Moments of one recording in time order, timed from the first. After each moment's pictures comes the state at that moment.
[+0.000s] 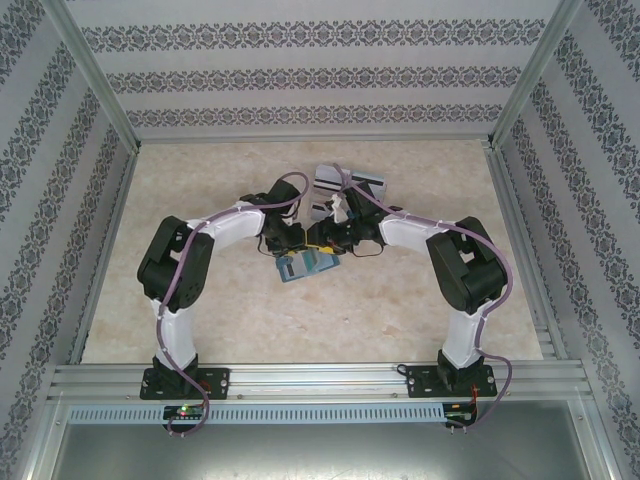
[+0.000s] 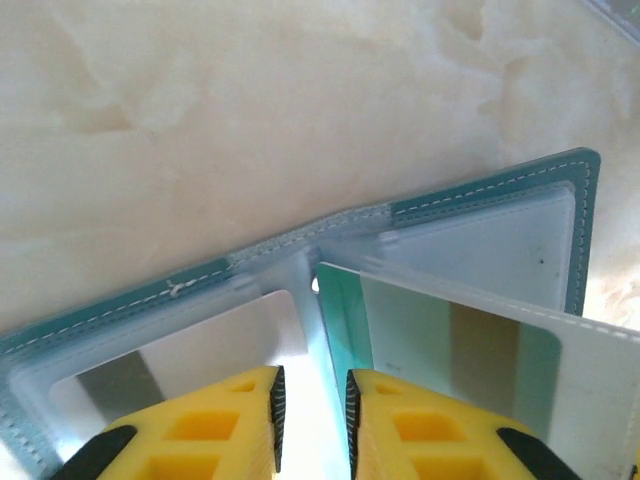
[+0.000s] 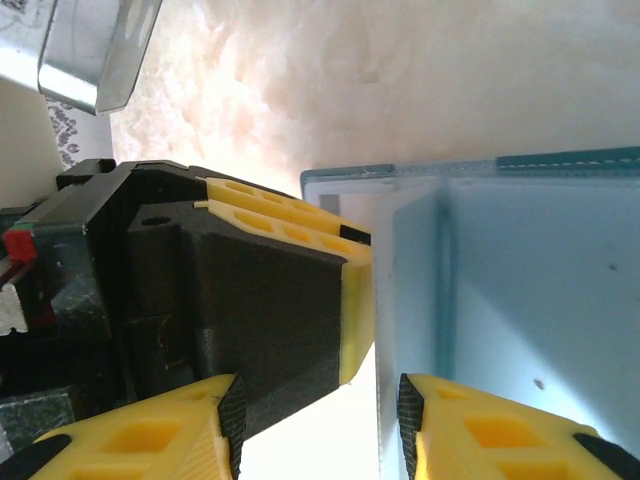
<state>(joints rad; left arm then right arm) -0.48 1.94 1.32 -0.63 0.28 -0.66 0.50 1.89 1.14 -0.18 -0.76 0.68</state>
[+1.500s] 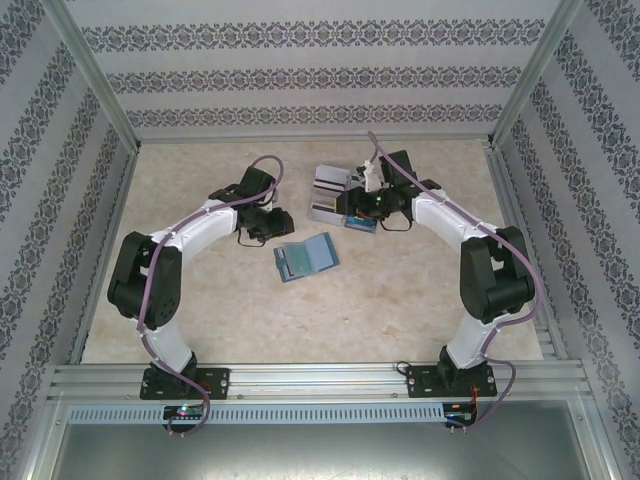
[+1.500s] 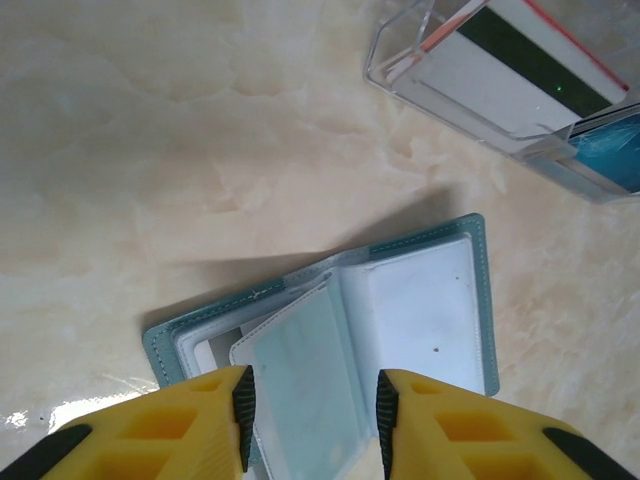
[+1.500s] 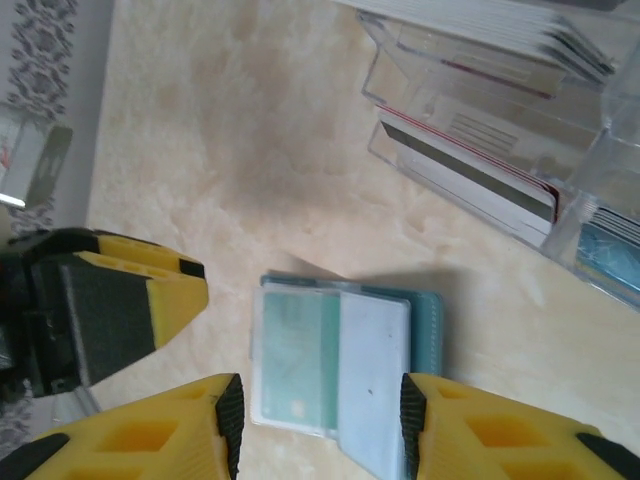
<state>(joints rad) -0.37 1.76 1.25 -0.59 0.28 -0.60 0.31 1.76 1.28 -0.45 -0.65 0.41</state>
